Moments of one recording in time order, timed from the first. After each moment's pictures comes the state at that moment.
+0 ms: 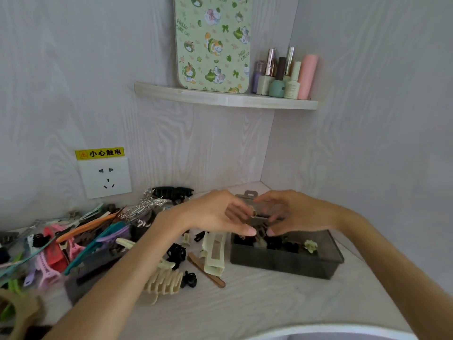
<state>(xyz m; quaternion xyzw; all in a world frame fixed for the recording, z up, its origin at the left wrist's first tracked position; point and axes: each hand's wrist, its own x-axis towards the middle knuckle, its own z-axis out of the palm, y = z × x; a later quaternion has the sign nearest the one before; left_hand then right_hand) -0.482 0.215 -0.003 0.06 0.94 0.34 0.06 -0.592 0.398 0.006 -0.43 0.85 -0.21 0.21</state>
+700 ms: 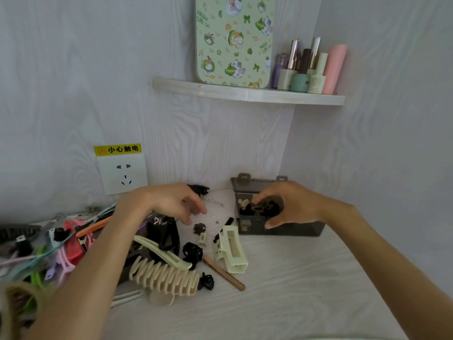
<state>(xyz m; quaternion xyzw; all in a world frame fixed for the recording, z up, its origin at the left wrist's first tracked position) -0.465 0.118 -0.011 -0.09 0.95 0.26 0.14 -0.610 0.350 -0.004 -0.52 0.84 -0.11 0.09</state>
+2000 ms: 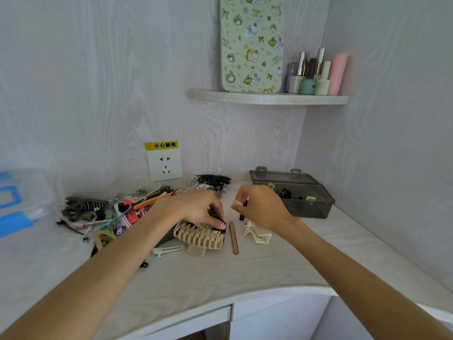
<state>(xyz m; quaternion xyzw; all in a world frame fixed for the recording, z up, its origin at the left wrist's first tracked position) -0.403 0.166 -0.018 -0.07 0.99 0.14 0.07 -0.516 0.309 -0.044 -0.48 0.84 -0.22 -0.07</state>
